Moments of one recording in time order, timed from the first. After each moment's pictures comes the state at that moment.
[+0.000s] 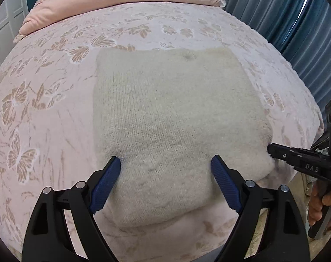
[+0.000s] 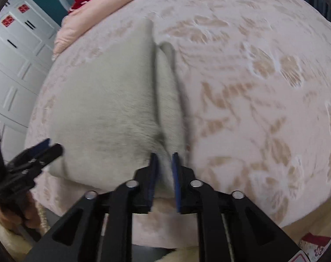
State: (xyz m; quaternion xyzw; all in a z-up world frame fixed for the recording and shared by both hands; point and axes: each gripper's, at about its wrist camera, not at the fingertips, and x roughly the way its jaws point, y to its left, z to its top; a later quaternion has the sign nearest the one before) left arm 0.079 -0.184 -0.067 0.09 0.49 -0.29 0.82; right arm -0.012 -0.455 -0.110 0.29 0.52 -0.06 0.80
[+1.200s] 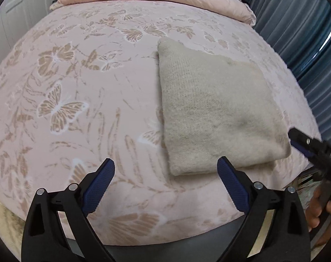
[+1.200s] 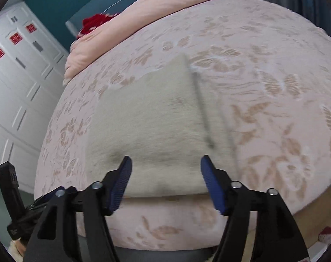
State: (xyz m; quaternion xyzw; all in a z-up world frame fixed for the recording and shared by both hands) left arm 0.069 -0.084 -0.054 -0.02 0.52 -0.22 0.82; right arm -0.034 -0.420 -0.047 0.30 0.43 -0.09 0.84
